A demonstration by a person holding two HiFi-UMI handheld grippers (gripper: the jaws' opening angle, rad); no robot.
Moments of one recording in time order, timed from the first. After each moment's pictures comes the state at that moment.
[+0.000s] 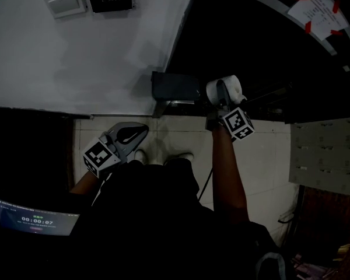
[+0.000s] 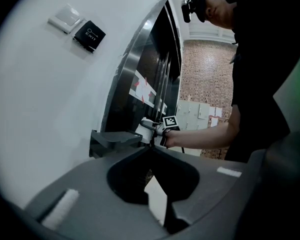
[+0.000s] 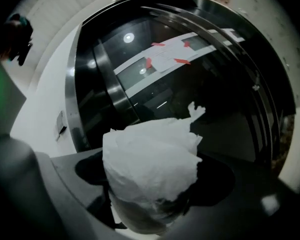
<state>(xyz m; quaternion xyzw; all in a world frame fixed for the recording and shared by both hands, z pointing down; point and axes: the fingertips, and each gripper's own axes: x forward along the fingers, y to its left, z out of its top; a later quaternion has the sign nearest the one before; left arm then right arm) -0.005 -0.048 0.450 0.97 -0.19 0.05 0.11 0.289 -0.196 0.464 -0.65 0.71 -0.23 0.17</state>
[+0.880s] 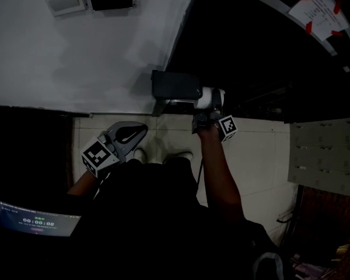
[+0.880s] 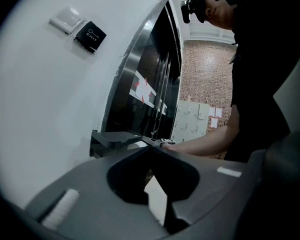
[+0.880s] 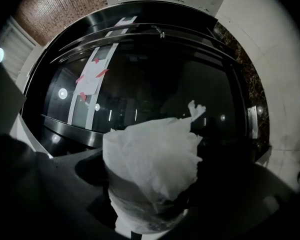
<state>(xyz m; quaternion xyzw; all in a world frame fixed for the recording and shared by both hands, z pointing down) -0.008 -0.048 0.448 0.97 -0.19 0.05 0.11 0.281 -0.183 0.591 -0.53 0.51 -0.49 0.46</state>
